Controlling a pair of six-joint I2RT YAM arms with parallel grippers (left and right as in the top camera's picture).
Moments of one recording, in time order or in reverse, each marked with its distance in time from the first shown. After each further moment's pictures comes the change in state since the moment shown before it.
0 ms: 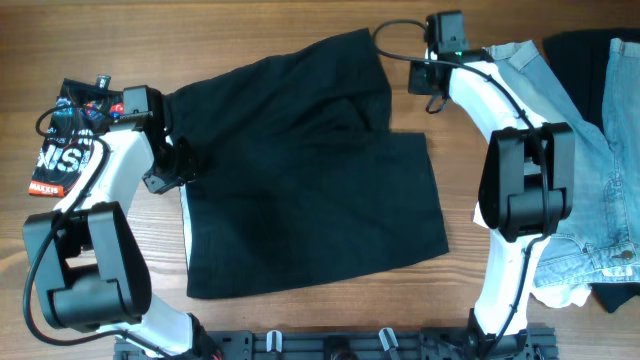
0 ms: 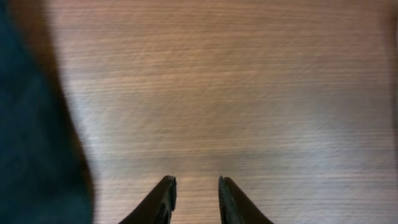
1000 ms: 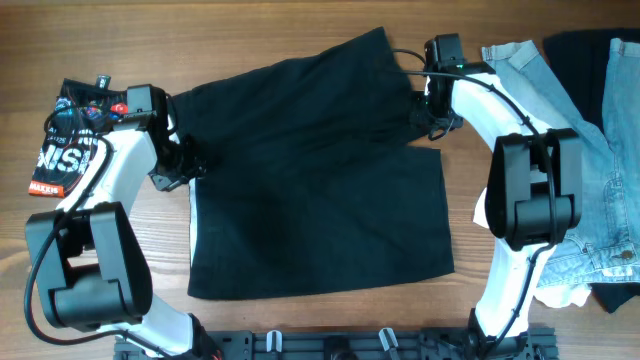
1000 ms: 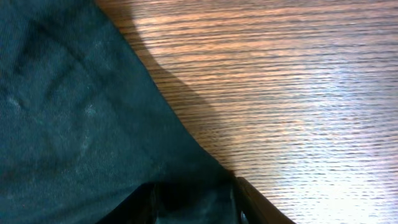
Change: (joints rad) left arm -0.015 0.000 0.000 0.020 0.084 0.000; right arm -0.021 -0.064 -0.156 -0.145 -0.048 0.063
